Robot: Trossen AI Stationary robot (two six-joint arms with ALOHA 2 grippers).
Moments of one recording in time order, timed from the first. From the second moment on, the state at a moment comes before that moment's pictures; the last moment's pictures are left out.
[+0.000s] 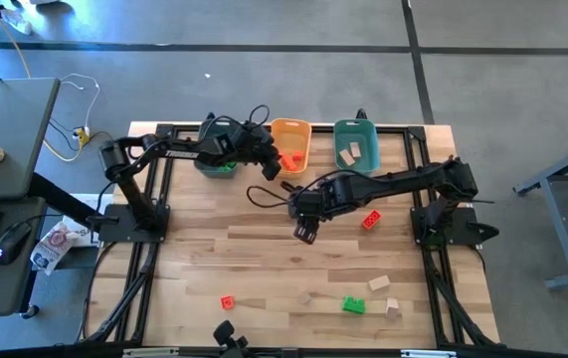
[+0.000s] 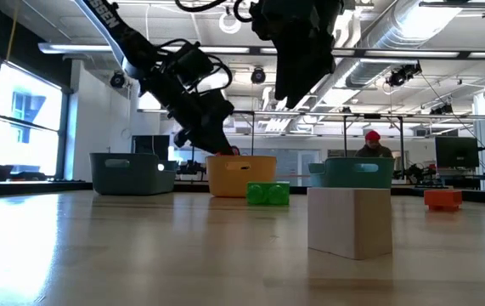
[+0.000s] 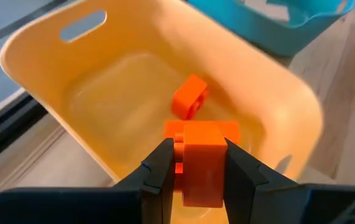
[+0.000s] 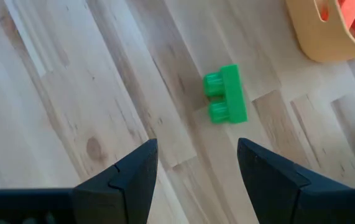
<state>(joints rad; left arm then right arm) 0.62 1.74 0.96 0.08 0.00 -0.13 0.10 1.80 1.55 -0.97 0.20 0.49</state>
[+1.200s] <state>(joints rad) 0.64 1.70 0.96 0.07 0.09 -0.18 0.08 1.90 1.55 -0.94 0.24 0.36</state>
